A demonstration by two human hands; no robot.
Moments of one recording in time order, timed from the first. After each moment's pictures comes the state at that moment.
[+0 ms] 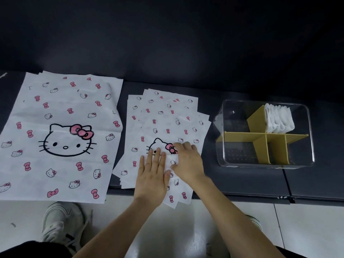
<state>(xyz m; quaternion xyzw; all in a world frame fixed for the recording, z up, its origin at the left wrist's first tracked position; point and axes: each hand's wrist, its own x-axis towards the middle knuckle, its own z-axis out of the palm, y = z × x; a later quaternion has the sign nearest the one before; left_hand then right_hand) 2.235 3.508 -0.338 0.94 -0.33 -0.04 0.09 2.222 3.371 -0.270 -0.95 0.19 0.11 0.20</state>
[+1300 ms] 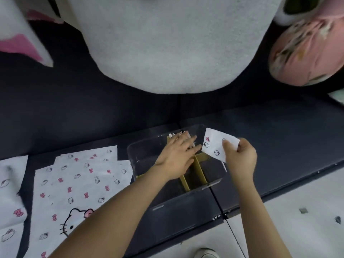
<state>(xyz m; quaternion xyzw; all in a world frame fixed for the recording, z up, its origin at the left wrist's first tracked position) 2.230 3.193 -0.204 0.72 -0.69 0.02 0.02 2.077 3.107 -0.175 -0.63 0.57 -0.37 0.38</state>
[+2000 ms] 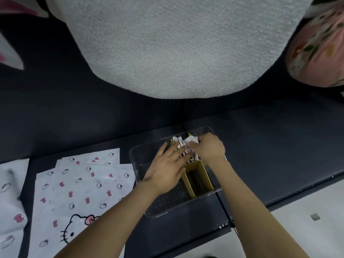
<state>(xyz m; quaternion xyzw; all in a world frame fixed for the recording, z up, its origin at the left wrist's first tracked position) 2.251 3.226 -0.230 0.74 -0.67 0.02 0.07 2.163 3.093 -0.185 -0.83 0.49 -0.04 0.26</state>
